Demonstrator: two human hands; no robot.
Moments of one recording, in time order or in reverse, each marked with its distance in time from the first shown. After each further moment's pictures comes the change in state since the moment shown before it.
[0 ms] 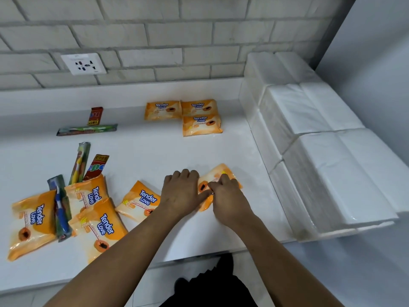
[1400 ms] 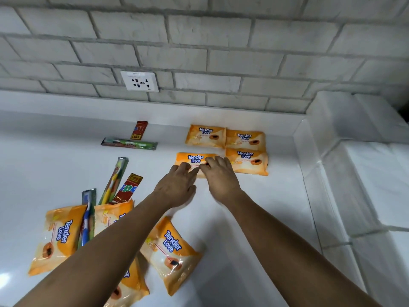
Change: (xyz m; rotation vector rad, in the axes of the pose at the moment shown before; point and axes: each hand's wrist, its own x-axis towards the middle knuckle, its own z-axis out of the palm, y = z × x) left_hand 0.102 -0.144 -0.032 -0.012 -0.022 -0.045; right_hand 0.243 -0.061 0.016 -0.229 0.111 -0.446
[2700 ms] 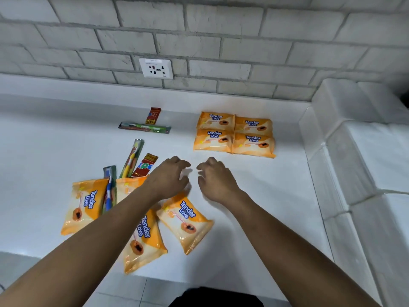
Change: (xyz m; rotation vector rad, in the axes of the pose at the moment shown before) left_hand -0.088 -0.022 -0.019 -0.218 0.037 -0.080; right_hand -0.064 -0.082 -0.033 0.317 -0.097 0.119
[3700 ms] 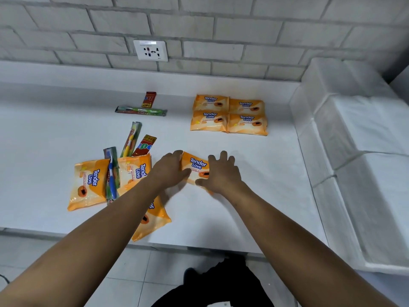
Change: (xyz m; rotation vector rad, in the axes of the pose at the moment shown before) left_hand -0.036 0.019 0.022 -0.148 -0.063 -0.207; right_hand -0.055 -0.005 0.018 -0.151 -0.073 0.281
